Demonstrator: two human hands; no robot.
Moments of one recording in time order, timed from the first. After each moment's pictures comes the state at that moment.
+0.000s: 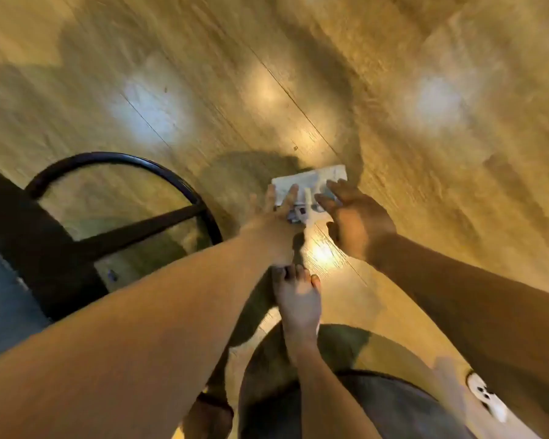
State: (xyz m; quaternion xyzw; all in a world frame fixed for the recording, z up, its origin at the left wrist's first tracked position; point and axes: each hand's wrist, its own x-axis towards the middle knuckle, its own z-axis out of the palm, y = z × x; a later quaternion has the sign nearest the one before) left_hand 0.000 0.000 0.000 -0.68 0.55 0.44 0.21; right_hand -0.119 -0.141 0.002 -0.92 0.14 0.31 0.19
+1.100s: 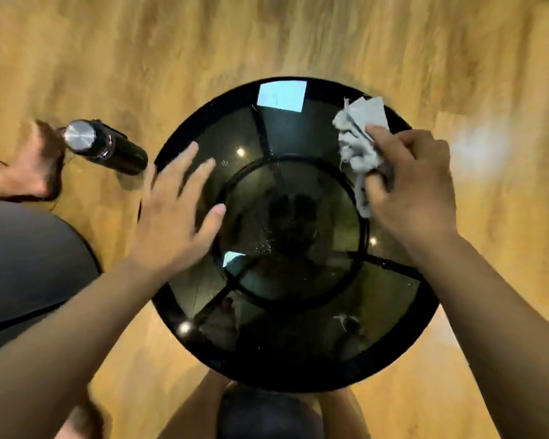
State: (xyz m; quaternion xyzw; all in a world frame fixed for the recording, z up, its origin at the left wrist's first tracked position) left_hand 0.072 0.481 0.306 -0.99 0.00 0.07 -0.13; right_hand 0.162 0.185 0.310 -0.97 -0.11 -0.01 0.20
